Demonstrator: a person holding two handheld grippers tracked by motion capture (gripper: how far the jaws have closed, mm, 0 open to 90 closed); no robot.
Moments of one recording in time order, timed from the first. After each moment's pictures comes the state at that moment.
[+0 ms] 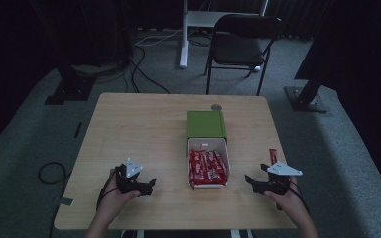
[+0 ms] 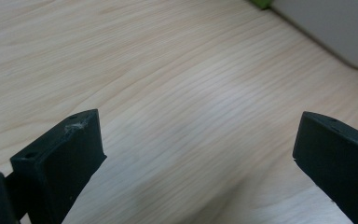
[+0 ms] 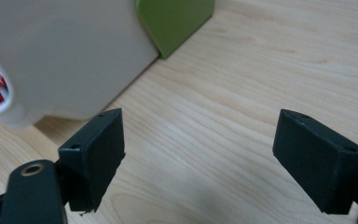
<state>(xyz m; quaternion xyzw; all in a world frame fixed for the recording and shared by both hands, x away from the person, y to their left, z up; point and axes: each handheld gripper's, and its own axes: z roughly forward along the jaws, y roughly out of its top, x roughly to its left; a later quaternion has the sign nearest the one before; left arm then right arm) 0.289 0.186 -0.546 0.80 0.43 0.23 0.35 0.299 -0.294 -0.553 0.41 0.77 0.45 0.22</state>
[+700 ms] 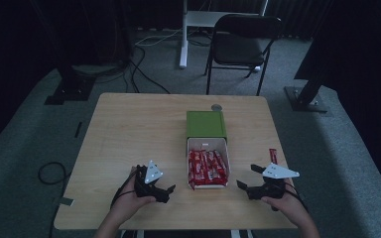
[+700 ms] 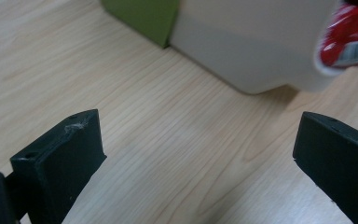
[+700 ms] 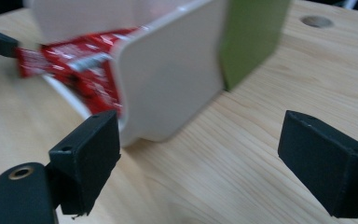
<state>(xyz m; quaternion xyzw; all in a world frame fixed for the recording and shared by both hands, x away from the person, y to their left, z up) 0.280 0.134 -0.533 0.84 0.32 0.21 0.38 0.284 -0.271 -0.533 0.33 0.78 0.50 0.18</state>
